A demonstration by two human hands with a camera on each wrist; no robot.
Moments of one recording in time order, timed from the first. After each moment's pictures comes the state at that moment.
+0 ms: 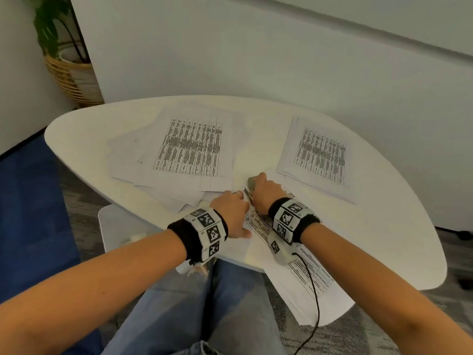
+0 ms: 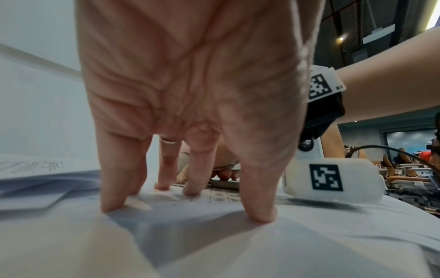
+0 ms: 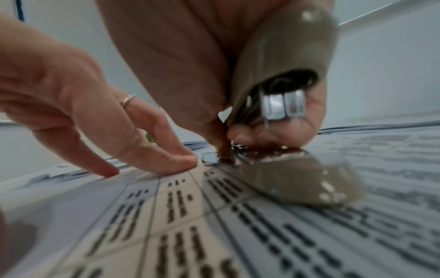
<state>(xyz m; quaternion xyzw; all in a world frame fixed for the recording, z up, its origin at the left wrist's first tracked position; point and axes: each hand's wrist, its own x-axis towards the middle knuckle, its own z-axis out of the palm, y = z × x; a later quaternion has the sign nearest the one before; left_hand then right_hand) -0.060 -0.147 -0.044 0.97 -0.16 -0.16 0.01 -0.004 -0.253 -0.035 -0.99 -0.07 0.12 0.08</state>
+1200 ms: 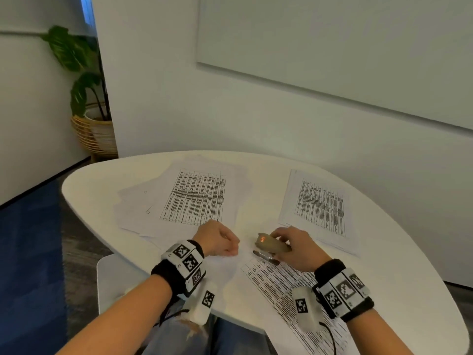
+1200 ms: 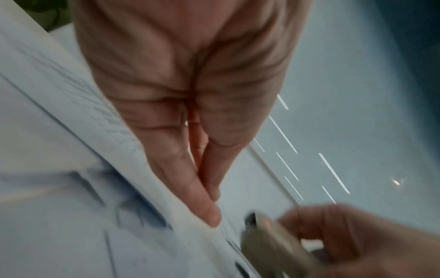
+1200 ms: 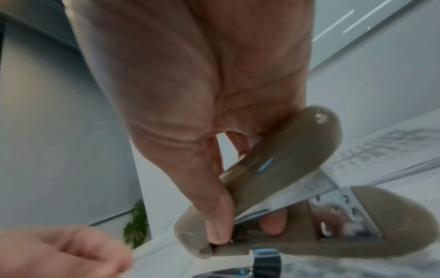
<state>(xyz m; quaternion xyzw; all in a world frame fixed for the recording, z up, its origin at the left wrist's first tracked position) -0.033 -0.096 -0.030 0.77 0.10 -0.14 0.62 -0.011 -0.316 0.009 -0.96 -0.17 0.11 0.18</state>
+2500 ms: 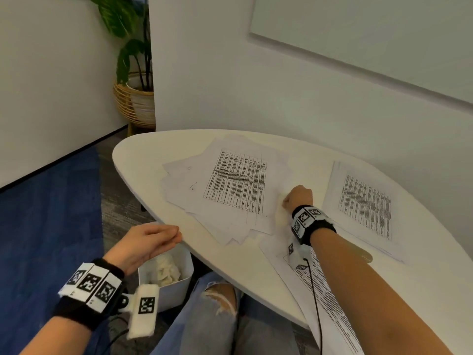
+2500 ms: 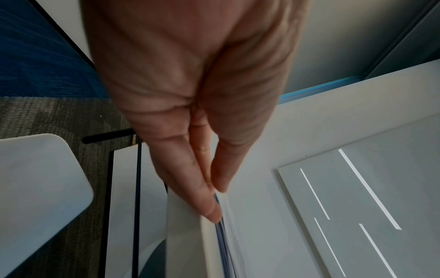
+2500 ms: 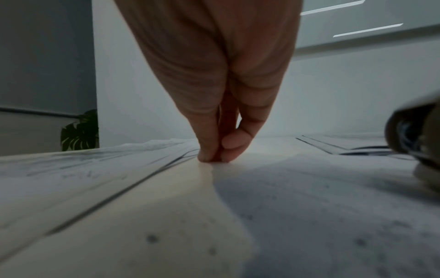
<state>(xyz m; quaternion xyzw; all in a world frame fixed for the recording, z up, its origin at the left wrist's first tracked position) -0.146 0.068 -0.067 0.53 0.29 -0.03 0.79 0.095 -0.195 -0.031 -1.00 -0.02 0.08 0.02</state>
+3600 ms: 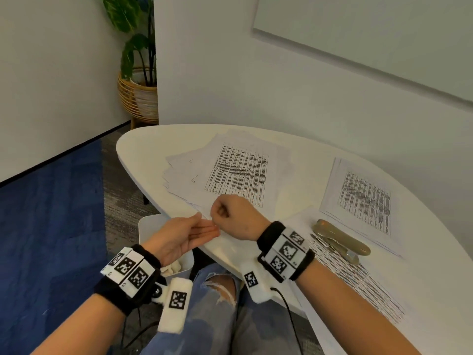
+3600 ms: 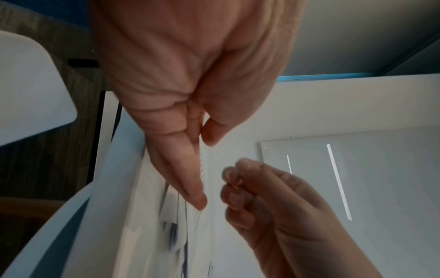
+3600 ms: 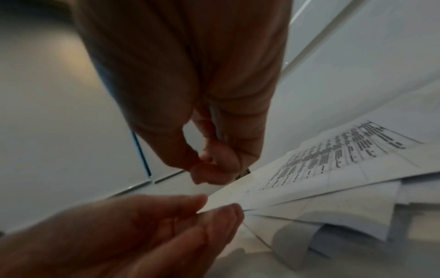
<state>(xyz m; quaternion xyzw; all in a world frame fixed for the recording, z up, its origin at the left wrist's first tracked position) -0.131 0.010 -0.047 0.43 0.26 -0.08 0.86 -0.047 -0.116 -0.004 -0.87 -0.39 0.16 0.28</state>
